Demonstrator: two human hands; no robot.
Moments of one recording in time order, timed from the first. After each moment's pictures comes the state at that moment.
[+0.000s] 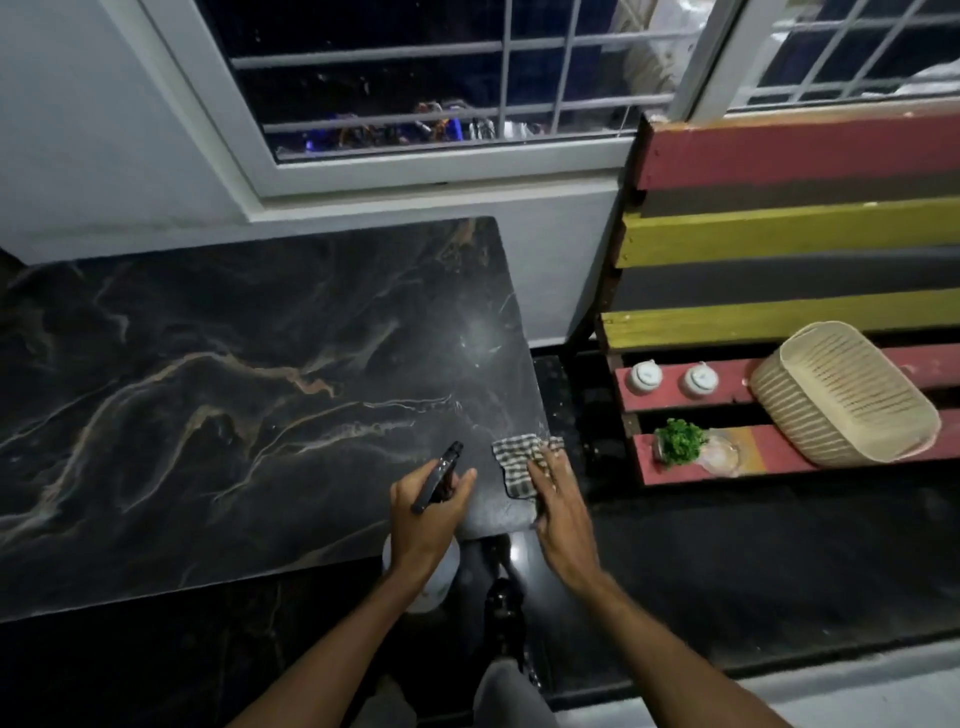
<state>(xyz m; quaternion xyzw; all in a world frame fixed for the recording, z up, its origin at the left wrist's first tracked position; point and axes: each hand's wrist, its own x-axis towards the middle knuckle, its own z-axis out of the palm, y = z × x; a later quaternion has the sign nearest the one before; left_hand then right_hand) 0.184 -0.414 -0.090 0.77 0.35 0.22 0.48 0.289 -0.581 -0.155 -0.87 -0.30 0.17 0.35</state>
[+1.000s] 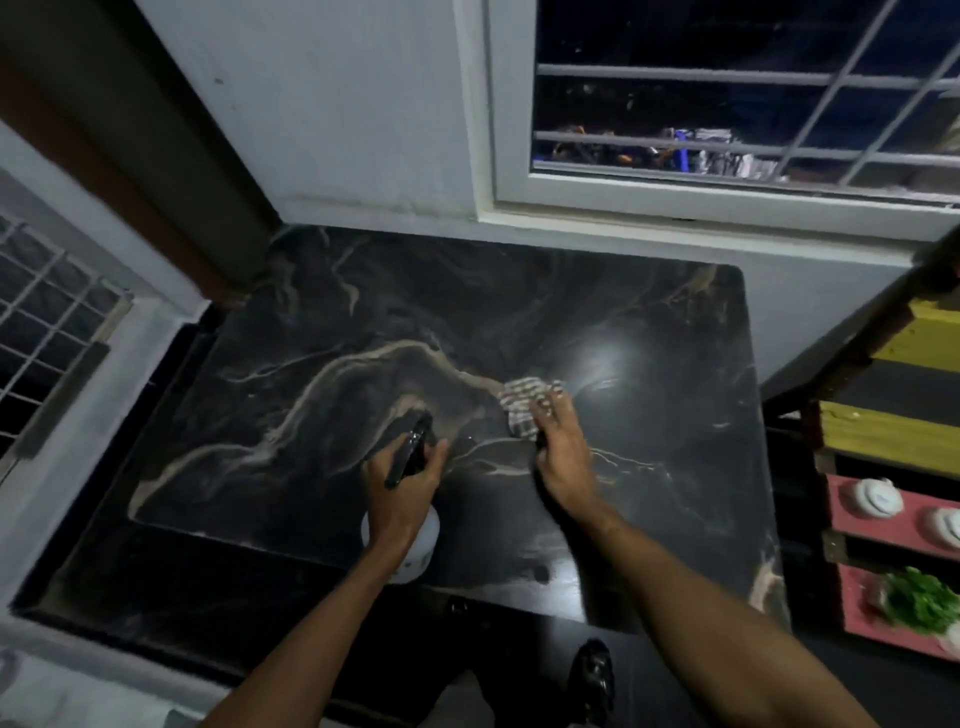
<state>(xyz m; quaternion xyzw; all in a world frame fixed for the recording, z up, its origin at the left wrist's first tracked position) 0.055 -0.182 -0.080 0.69 0.51 0.33 0.39 0.259 -0.264 -0.143 -0.81 -0.45 0.20 0.31</state>
